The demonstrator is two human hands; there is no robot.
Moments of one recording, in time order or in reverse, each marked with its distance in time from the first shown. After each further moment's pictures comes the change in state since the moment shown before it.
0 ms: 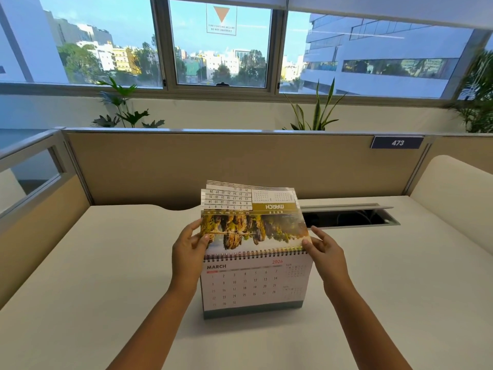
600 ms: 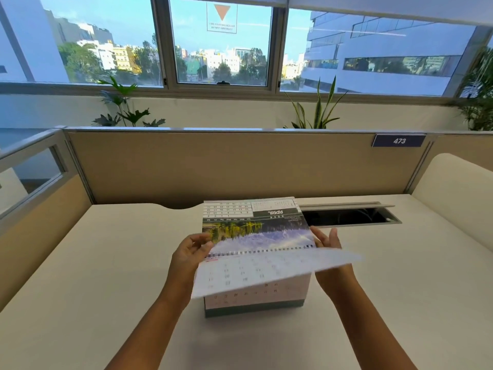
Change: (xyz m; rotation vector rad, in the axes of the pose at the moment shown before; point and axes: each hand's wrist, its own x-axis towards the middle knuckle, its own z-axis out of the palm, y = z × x) left_hand -0.008 -0.004 -0.014 -0.200 -0.170 -0.223; right_hand 0.018 0.023 -0.012 0.423 -0.153 0.168
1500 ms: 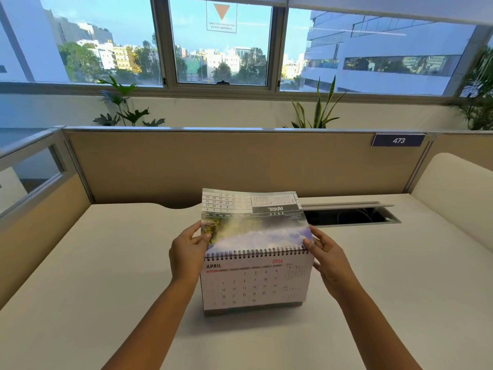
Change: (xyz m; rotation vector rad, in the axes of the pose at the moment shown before) left_hand 0.017 0.002 0.014 0.329 0.301 0.091; right_hand -0.009 -0.003 0.001 -0.259 -0.109 -0.168
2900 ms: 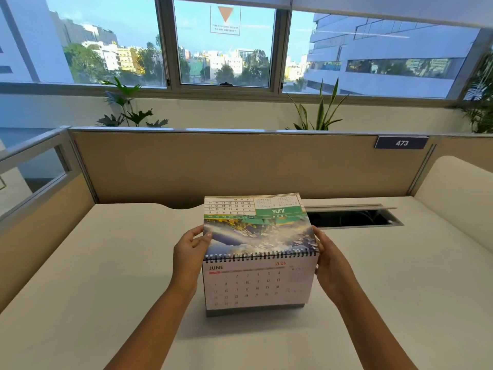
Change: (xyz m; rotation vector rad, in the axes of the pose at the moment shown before) left_hand -0.007 0.001 -0.006 -0.164 -0.071 -0.064; right_hand 0.001 0.002 0.006 0.189 0.036 0.080
